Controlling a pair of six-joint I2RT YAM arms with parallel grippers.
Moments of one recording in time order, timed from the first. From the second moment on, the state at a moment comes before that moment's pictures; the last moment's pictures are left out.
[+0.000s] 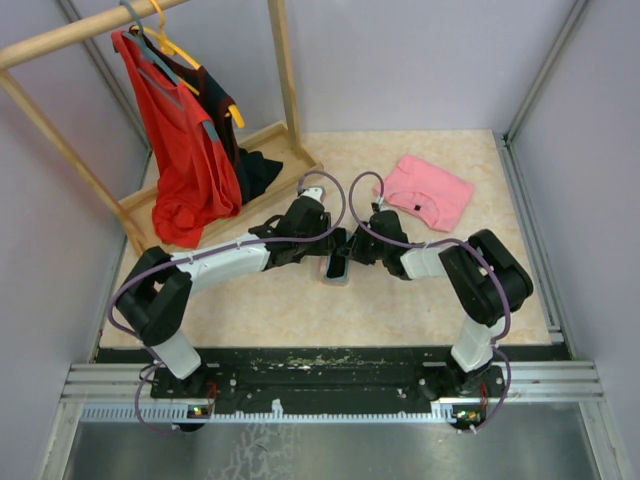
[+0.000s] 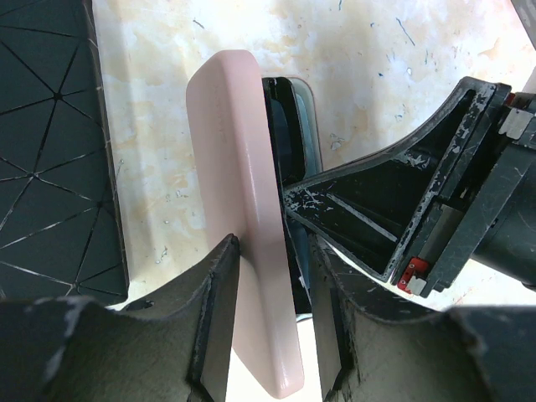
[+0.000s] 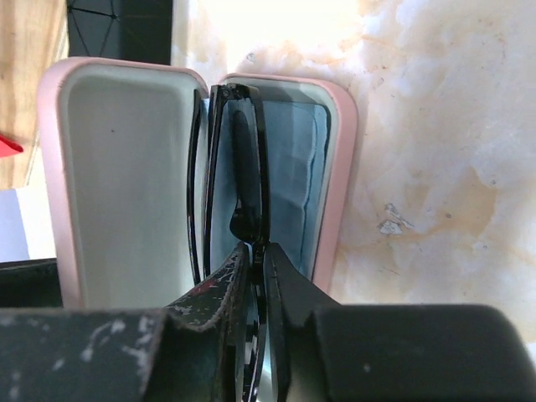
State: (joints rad) left arm -0.80 1.68 1.08 -0.11 -0.17 -0.57; right arm 0.52 1.75 0.72 0.40 -0.21 0.84
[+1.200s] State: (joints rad) left arm -0.79 1.68 1.07 -0.08 -0.11 -0.53; right arm 0.52 1.57 0.78 0.01 0.08 0.57
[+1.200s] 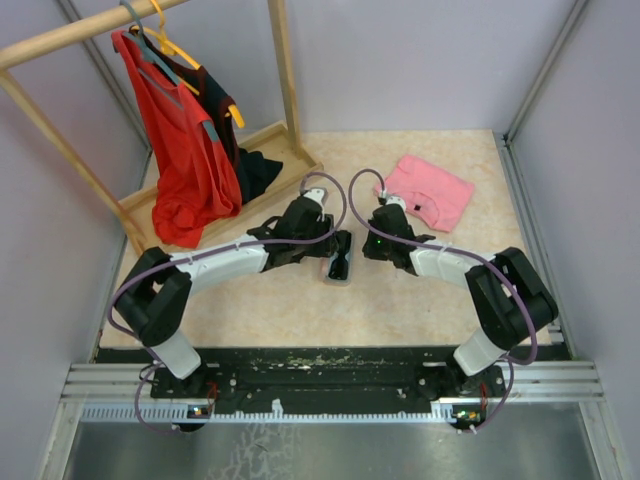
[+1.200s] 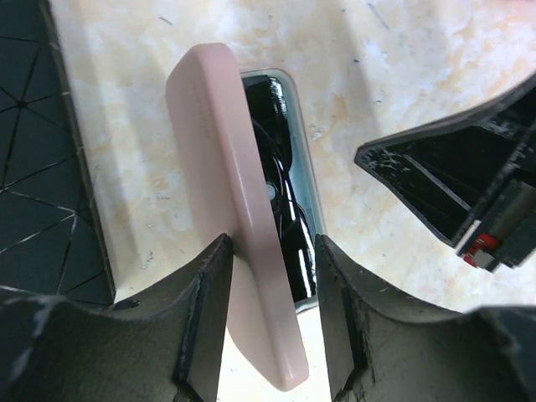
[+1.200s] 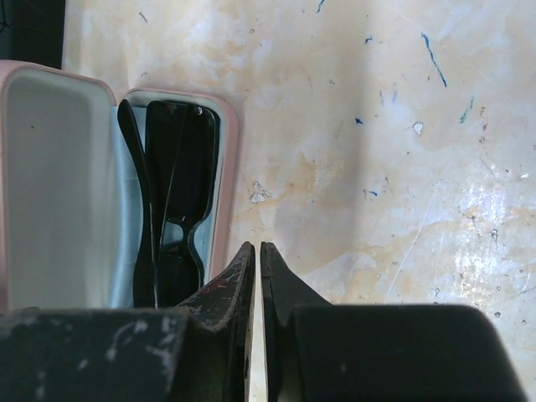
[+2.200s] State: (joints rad) left arm -0.63 1.60 0.84 0.27 0.26 -0.54; right arm 0.52 1.64 0.78 0.04 0.00 0.56
